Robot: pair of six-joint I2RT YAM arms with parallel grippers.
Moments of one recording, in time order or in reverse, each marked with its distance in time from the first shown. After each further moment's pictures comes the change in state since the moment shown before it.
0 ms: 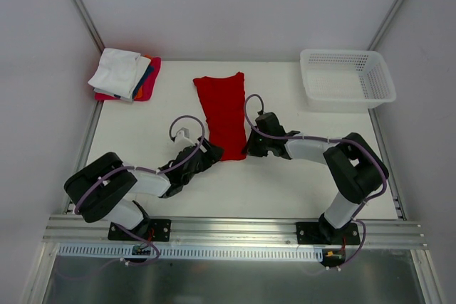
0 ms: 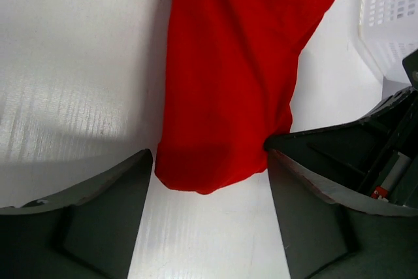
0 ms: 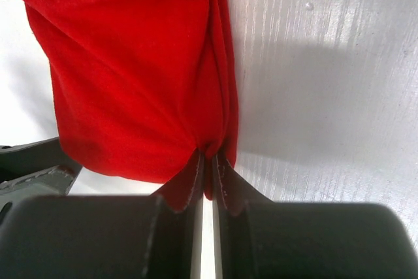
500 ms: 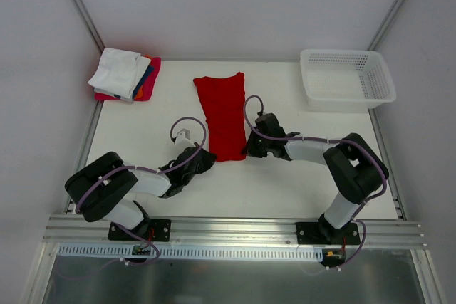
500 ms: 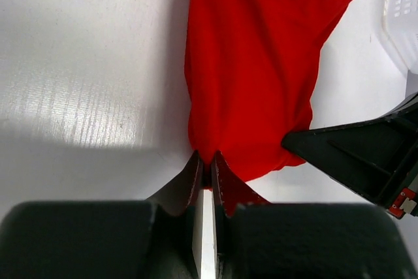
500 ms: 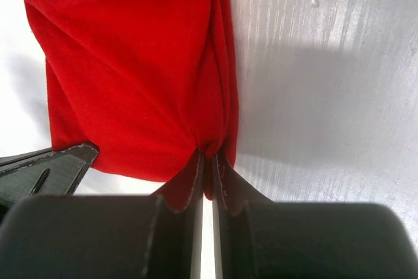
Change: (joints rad) left arm 0.000 0.008 0.000 -0.037 0.000 0.023; right arm 0.005 0.000 -0.005 0.009 0.001 0.000
